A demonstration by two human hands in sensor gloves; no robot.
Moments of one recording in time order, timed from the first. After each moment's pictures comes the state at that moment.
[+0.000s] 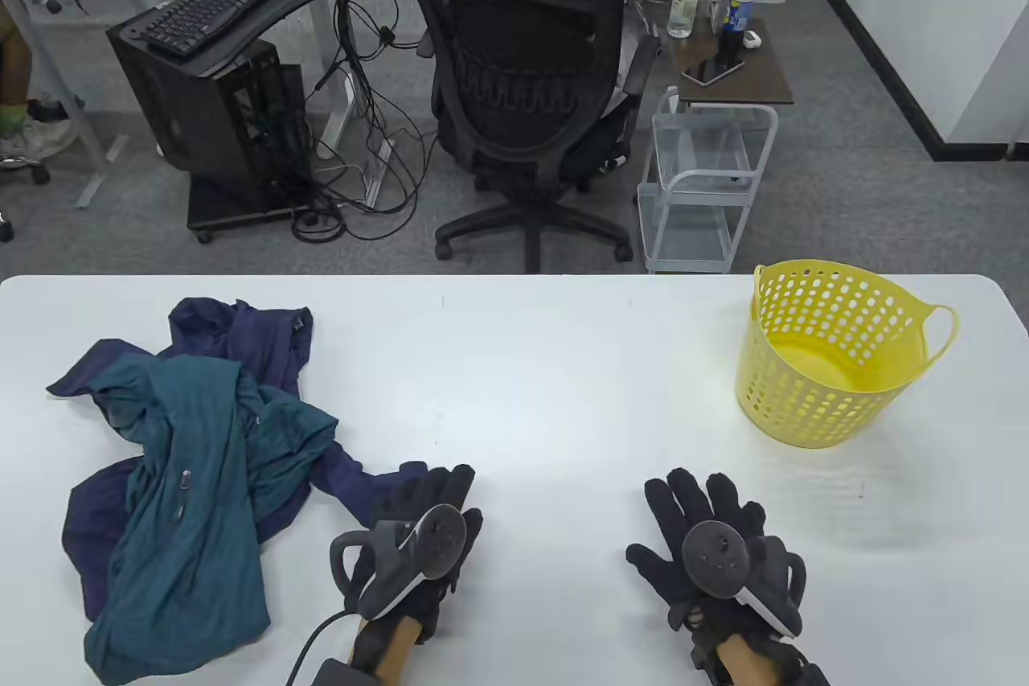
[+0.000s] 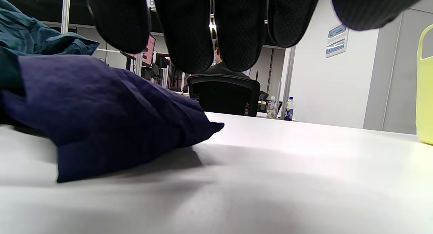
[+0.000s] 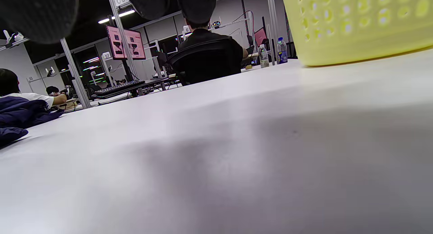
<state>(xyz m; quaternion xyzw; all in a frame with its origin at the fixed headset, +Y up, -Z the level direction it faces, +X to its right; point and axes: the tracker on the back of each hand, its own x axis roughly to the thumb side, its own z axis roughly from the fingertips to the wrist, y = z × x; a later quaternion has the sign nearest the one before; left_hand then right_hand) -0.142 -0.739 -0.309 0.09 -0.04 0.06 0.99 0.196 -0.753 -0.284 0.04 -0.02 0.99 0.16</state>
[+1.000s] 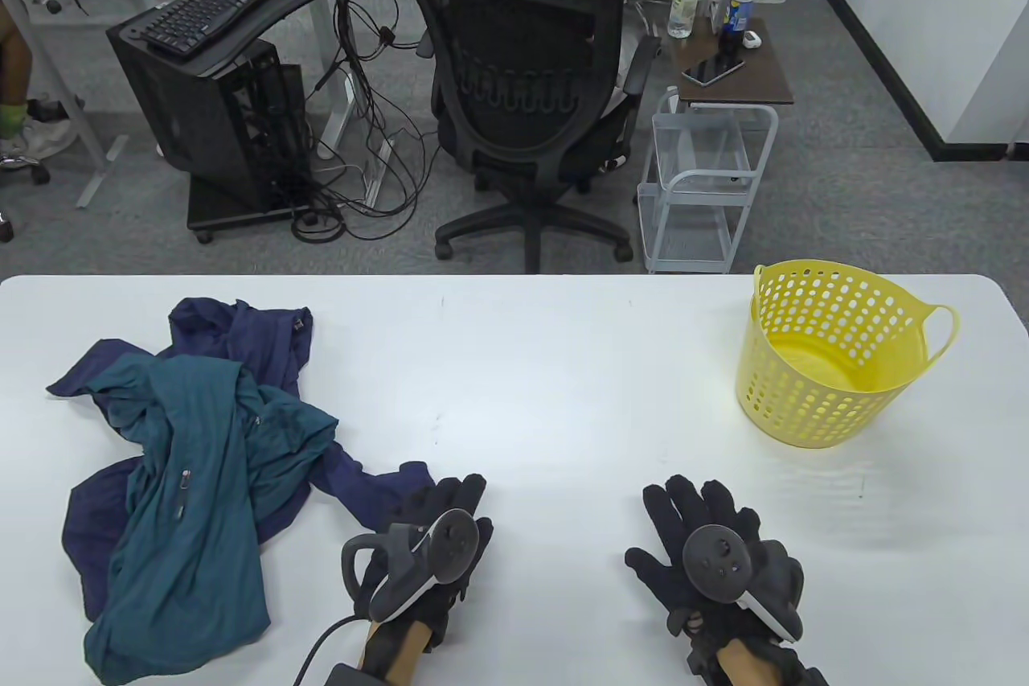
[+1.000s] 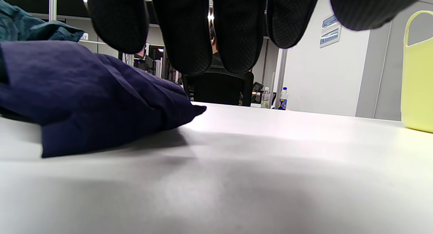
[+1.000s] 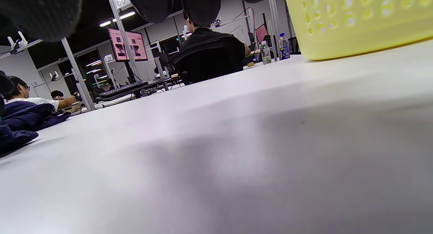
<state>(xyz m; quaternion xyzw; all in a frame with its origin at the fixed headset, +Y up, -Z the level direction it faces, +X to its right) -0.132 -0.741 -0.307 0.07 -0.05 0.05 0.99 0.196 -0.755 -0.281 0.05 -0.02 0.98 0.17</state>
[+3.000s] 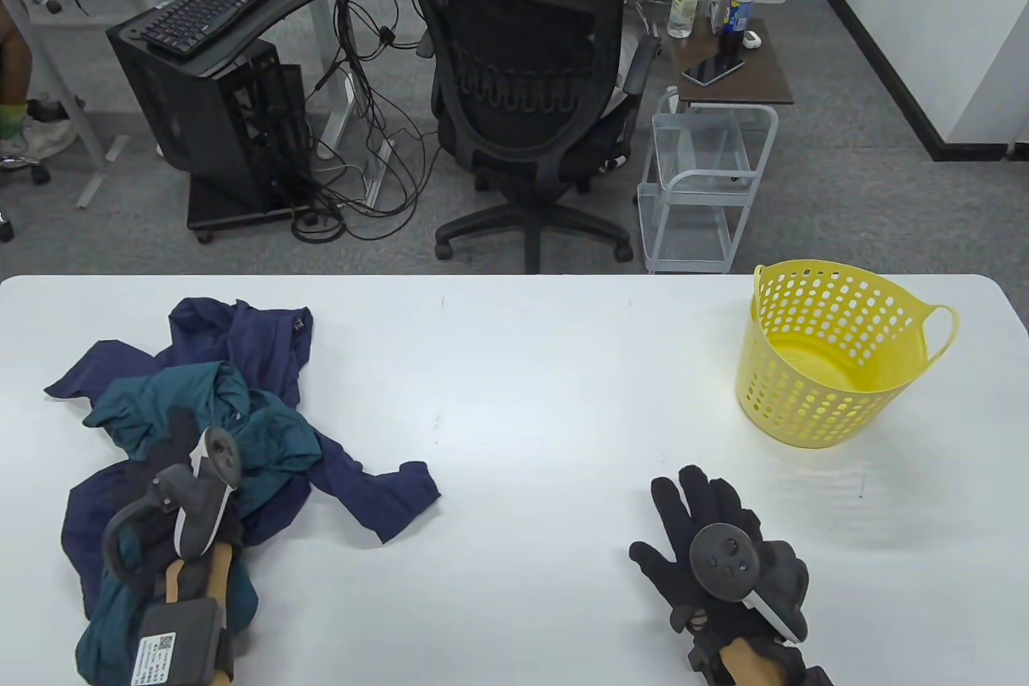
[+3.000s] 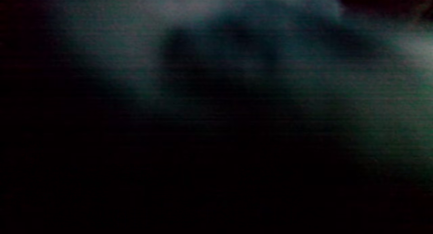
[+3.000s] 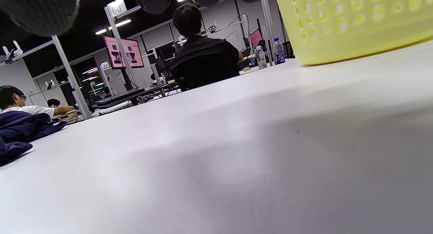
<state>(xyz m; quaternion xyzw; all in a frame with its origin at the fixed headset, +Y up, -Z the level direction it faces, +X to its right) -0.366 -0.695 -0.346 0.14 0.34 -0.10 0.93 0.200 -0.753 -0.281 0.03 -0.03 0.98 0.18</state>
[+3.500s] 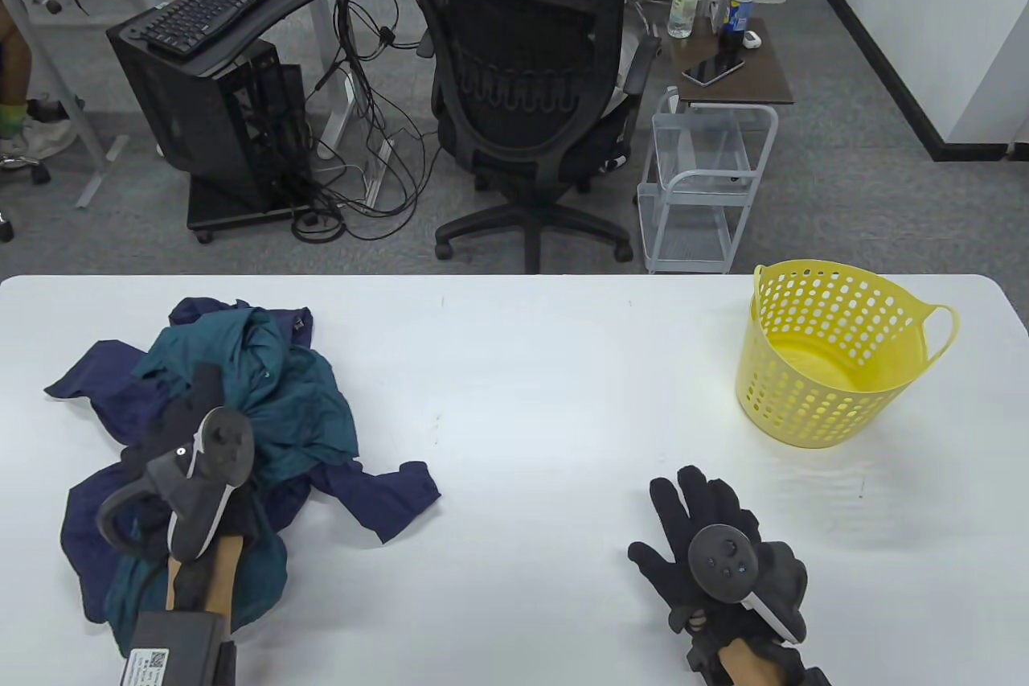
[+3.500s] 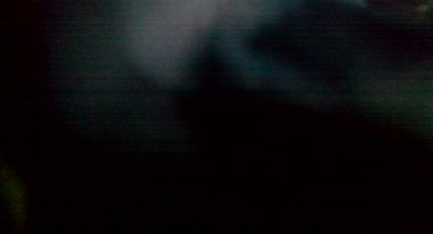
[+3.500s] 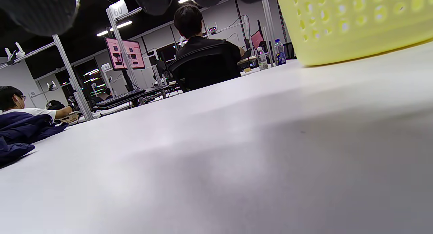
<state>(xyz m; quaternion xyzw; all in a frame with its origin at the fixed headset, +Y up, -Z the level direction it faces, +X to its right) -0.297 -0.599 -0.320 0.24 0.22 -0.02 0.95 0.200 -0.753 -0.280 0.03 -0.03 0.98 0.19</state>
